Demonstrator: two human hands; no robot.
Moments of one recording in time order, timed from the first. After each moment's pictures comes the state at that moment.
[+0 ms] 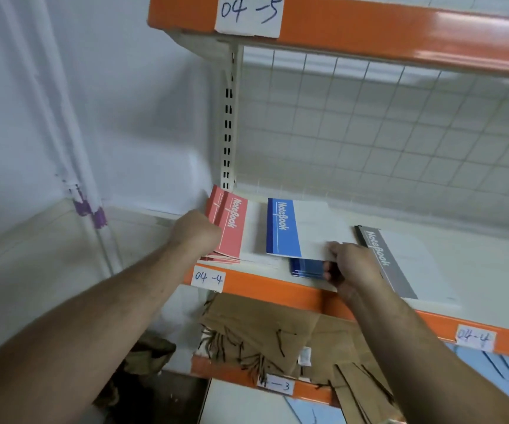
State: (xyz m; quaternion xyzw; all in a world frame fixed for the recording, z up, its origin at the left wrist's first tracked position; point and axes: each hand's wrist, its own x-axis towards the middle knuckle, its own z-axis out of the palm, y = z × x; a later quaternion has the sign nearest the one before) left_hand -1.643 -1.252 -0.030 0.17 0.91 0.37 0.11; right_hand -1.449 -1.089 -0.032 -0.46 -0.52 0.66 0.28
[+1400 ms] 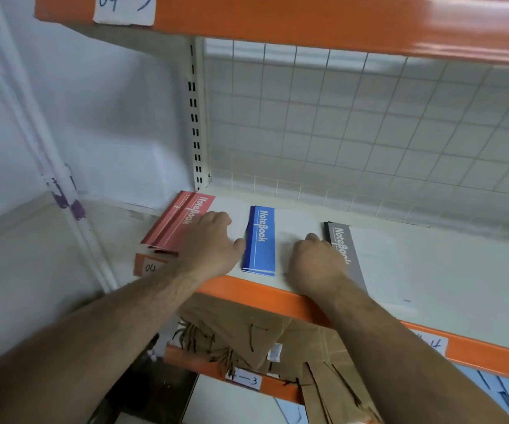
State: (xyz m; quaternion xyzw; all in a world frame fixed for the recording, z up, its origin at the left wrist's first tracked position) left_hand -1.546 -1.180 -0.041 0.32 0.92 0.23 -0.03; right_hand -1.424 -1.028 -0.045 -0.29 -0.96 0.00 0.01
